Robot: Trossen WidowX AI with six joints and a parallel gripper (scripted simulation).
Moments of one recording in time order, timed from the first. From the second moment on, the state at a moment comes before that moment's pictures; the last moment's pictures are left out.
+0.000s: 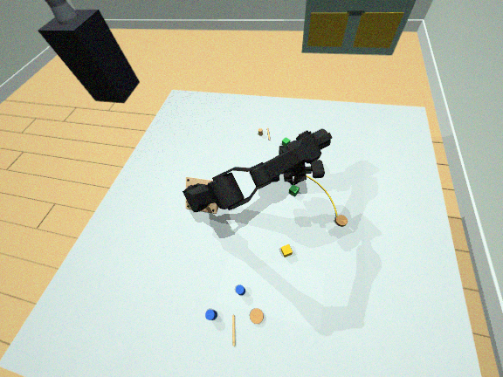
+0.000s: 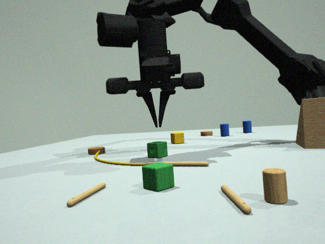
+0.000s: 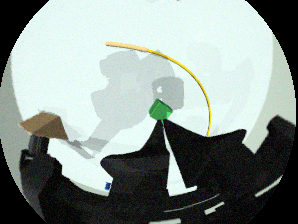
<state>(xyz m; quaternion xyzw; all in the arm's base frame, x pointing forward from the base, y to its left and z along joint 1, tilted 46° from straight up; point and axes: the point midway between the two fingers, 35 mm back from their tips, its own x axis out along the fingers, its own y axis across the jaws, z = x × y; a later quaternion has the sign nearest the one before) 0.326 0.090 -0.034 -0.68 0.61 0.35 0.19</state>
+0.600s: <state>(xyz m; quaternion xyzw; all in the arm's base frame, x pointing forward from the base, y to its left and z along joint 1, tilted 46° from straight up) 0.318 0.117 -0.055 -0.71 0.52 0.47 0.05</state>
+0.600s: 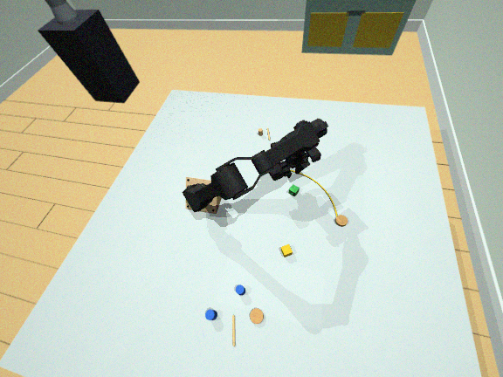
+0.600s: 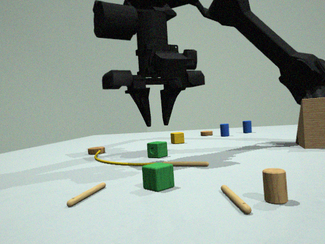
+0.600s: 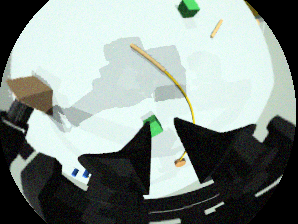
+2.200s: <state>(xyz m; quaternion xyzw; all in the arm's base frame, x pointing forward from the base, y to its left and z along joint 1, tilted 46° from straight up) 0.291 0.162 -0.107 -0.68 0.32 0.63 -0.21</state>
